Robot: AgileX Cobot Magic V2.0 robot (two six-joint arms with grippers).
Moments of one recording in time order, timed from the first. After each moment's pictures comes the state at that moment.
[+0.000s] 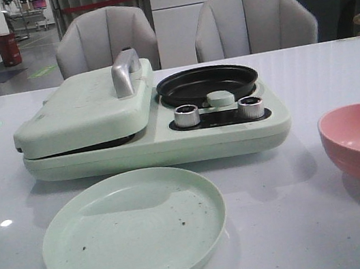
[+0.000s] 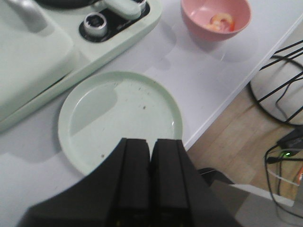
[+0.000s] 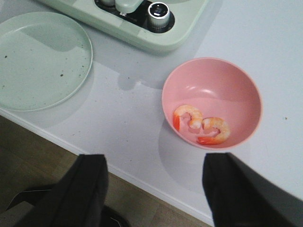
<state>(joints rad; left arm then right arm) -0.40 1.02 -0.95 -0.51 0.94 0.56 0.49 0.71 -0.75 -0.14 0.88 0.17</state>
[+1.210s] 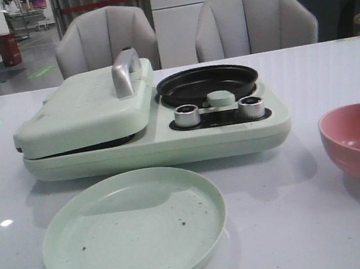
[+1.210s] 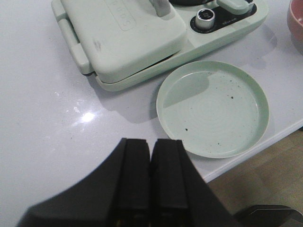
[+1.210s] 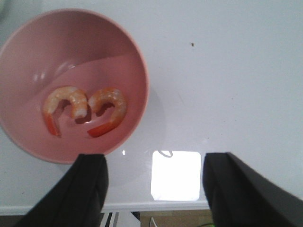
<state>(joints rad) -0.42 0.69 -0.83 -0.09 0.90 0.17 0.00 1.25 -0.91 -0.13 0.90 0.15</state>
